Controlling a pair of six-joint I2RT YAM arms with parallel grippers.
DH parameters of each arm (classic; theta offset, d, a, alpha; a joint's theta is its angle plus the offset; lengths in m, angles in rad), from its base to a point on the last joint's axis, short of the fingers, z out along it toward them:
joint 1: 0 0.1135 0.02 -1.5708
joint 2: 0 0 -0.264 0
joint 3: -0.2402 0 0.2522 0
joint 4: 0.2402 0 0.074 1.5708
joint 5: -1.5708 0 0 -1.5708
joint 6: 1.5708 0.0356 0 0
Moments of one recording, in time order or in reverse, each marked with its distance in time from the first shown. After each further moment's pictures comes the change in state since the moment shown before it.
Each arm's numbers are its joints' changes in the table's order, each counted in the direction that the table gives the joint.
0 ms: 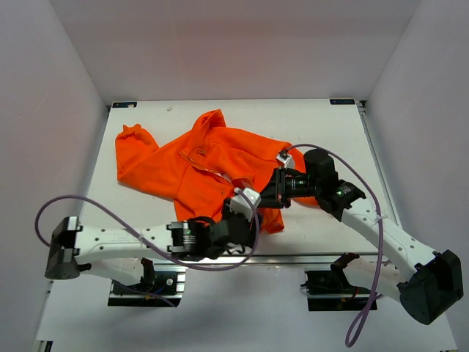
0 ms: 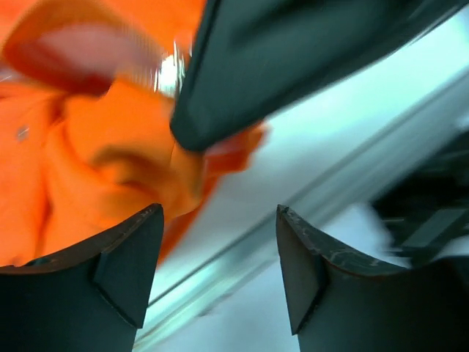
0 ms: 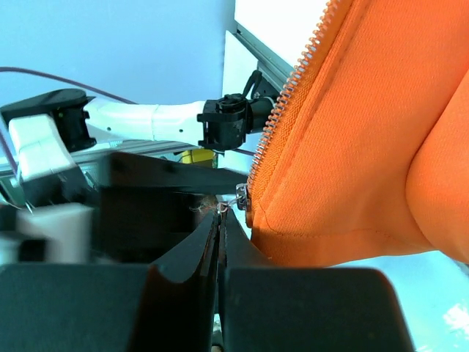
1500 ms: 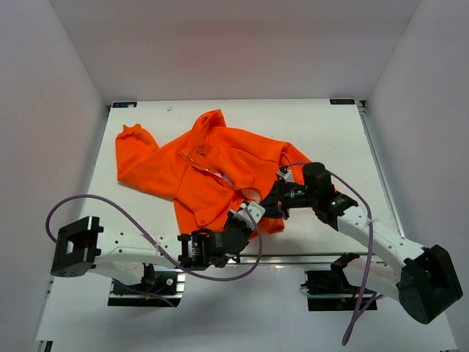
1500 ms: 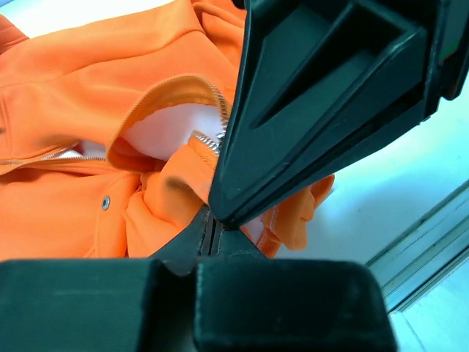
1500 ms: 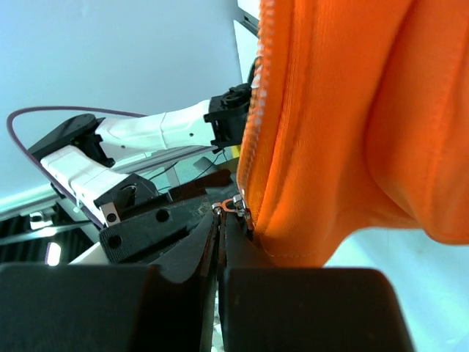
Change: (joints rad) left arm -0.059 0.121 0.220 -0.493 0.296 0.407; right arm -0.013 0.005 0.199 -0.208 0.048 0.240
